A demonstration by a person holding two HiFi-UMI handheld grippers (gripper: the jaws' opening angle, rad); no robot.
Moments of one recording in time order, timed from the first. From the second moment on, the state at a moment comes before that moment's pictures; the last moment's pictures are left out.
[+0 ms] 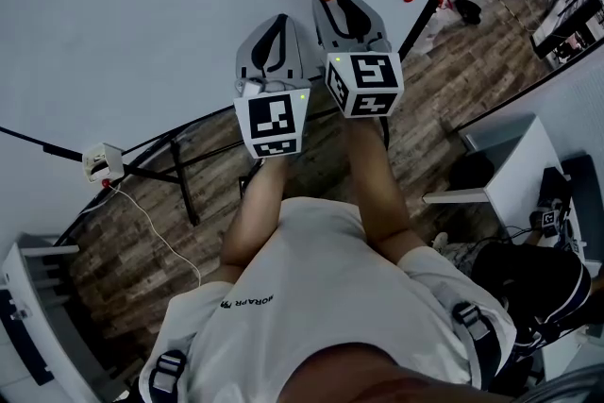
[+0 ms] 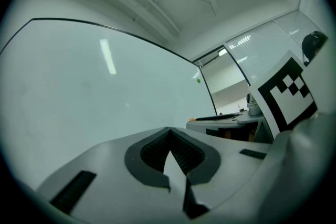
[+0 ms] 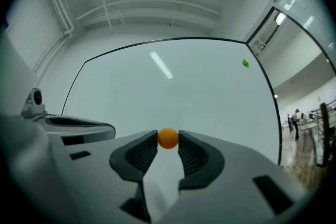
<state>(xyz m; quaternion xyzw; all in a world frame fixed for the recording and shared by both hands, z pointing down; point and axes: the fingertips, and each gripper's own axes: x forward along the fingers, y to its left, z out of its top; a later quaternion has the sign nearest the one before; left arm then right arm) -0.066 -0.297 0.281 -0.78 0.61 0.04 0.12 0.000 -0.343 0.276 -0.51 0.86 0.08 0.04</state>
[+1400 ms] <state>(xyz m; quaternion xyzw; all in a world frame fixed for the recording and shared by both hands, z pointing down) -0.068 -0.285 0.285 -0.78 0.61 0.04 0.12 0.003 -0.307 0.294 -0.50 0.86 0.08 0.05</state>
